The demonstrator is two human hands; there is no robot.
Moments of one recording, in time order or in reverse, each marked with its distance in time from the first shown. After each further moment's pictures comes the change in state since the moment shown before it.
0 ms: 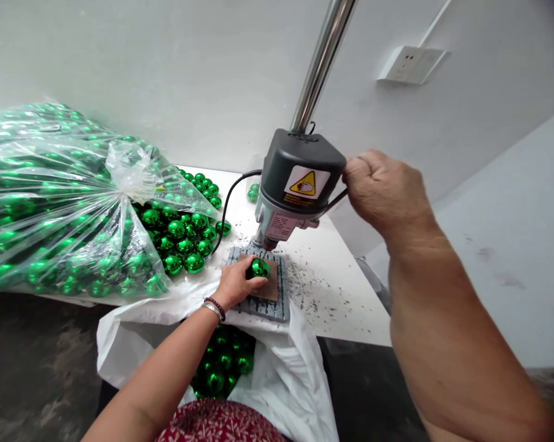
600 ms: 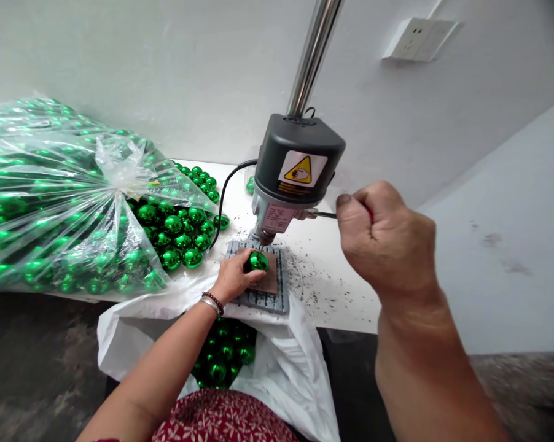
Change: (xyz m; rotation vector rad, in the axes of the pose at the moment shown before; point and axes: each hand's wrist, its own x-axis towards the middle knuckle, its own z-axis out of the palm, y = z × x) left_hand 0.000 -0.003 0.002 0.008 0.006 -0.004; right_hand -0.074 0.011 0.004 -0.020 0.140 -0.077
